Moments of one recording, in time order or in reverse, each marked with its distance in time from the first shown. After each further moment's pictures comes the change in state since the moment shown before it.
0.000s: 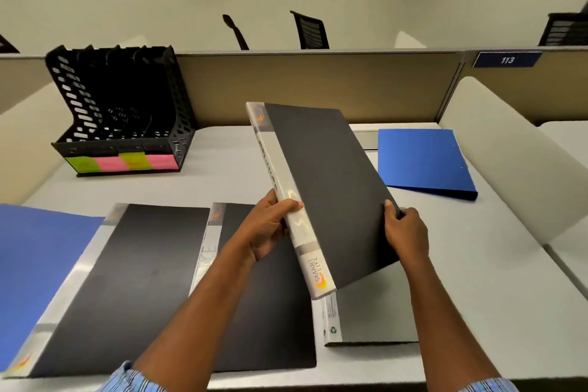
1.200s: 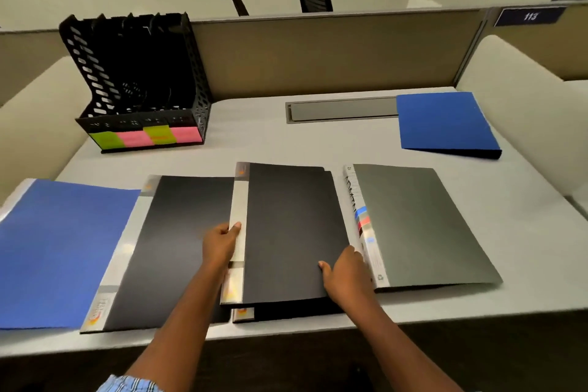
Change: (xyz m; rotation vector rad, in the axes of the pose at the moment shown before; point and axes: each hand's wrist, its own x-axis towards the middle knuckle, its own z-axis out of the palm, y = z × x) left_hand -0.045 -0.082 -0.194 0.520 0.582 -0.096; right_hand -0.205 0.024 0.119 -0.408 -0.299 -0.084
